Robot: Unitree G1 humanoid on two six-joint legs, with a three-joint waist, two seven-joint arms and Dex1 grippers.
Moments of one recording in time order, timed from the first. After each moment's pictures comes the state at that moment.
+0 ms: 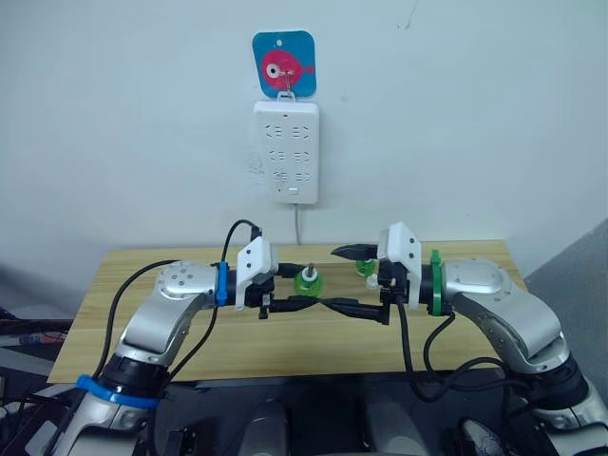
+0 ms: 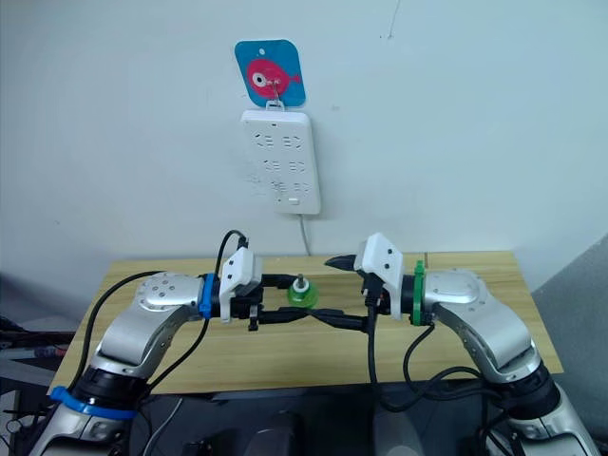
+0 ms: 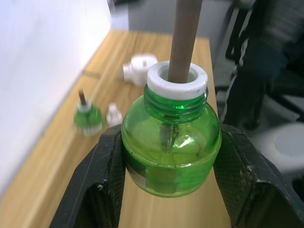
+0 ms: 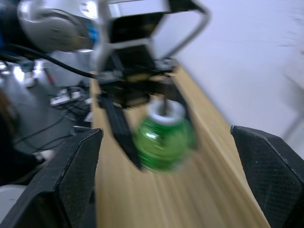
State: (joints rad) left arm -0.37 0.58 -0.16 -0.10 -0.34 0.28 -1.18; right arm -0.42 -0.54 0.25 -0.48 0.48 0.67 0.87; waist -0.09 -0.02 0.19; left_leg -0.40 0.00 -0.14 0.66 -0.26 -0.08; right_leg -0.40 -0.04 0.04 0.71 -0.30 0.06
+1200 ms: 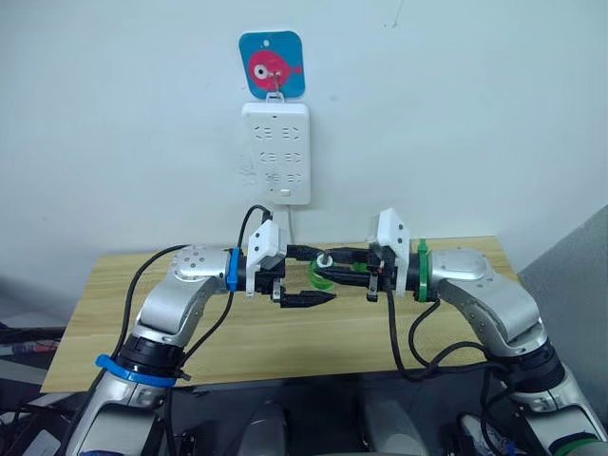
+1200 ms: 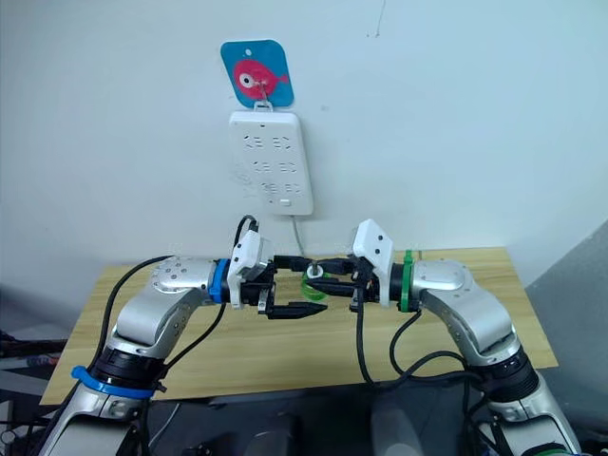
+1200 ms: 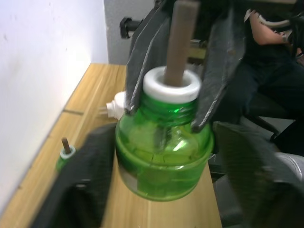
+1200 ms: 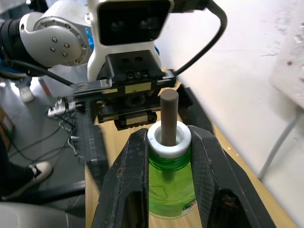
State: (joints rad) left arm -0.44 0.55 -0.16 -0.06 -0.38 0.30 -1.23; right arm -0.46 -0.46 0.20 -0.37 0.47 0.65 0.86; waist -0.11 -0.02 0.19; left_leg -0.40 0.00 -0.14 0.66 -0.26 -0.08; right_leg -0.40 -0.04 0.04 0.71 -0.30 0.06
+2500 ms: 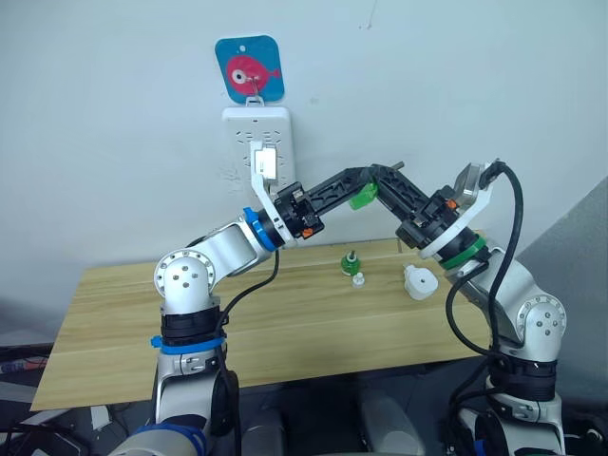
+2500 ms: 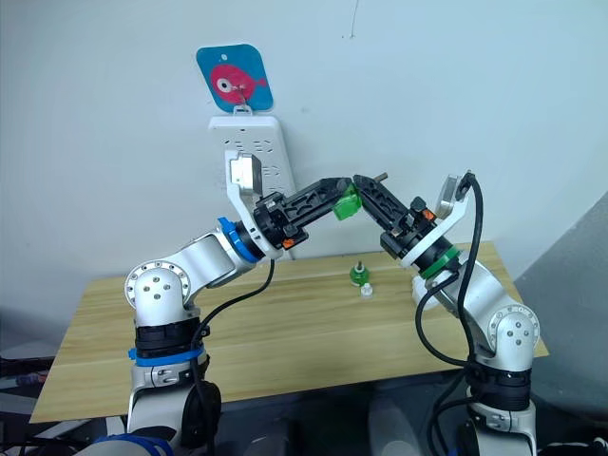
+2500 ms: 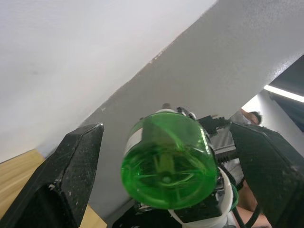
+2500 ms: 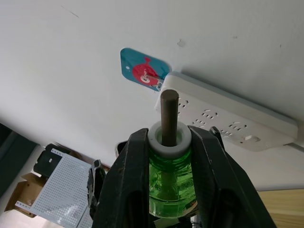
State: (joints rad) left arm -0.64 0.14 0.24 -0.13 -1.34 1.09 -0.29; right arm -0.40 -0.22 -0.18 -0.37 1.83 0.74 -0.24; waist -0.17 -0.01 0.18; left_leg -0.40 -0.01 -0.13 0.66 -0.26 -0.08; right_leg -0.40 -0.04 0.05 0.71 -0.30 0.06
